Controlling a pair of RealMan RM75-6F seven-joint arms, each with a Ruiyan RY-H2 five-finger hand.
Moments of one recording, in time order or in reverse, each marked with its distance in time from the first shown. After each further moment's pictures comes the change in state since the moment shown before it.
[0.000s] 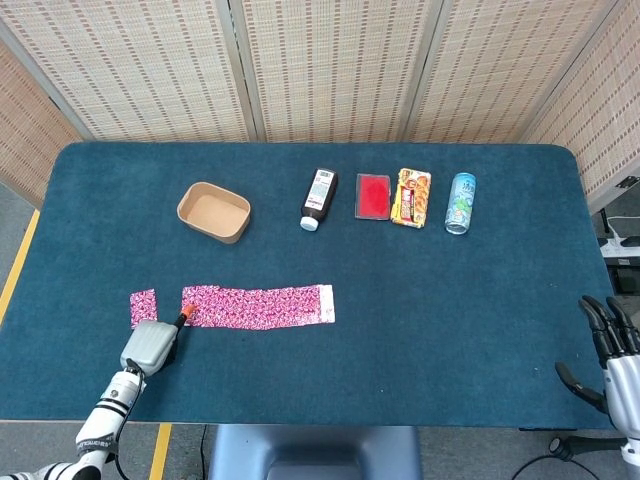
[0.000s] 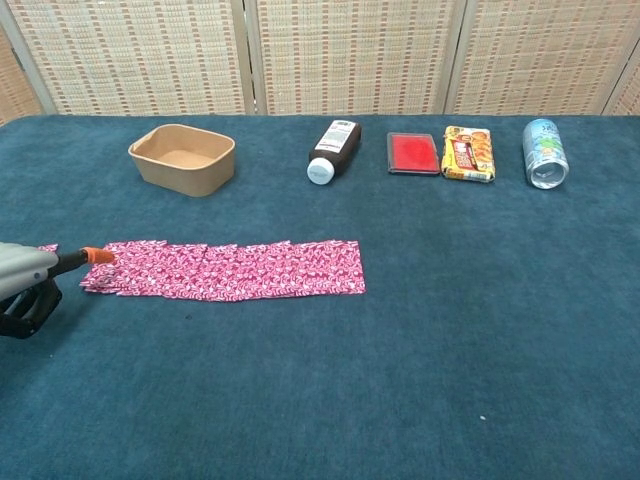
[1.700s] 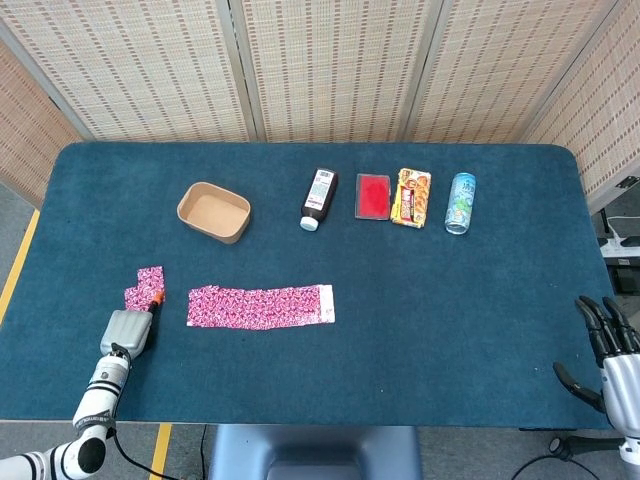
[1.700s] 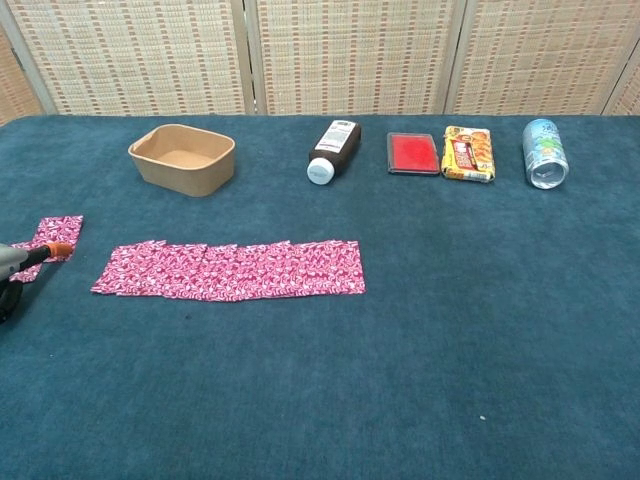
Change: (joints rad) left arm -0.051 -0.061 -0.031 0.194 -0.245 -0.048 0.110; right arm 0.004 0.003 -0.004 -0.005 0.003 -0.016 -0.012
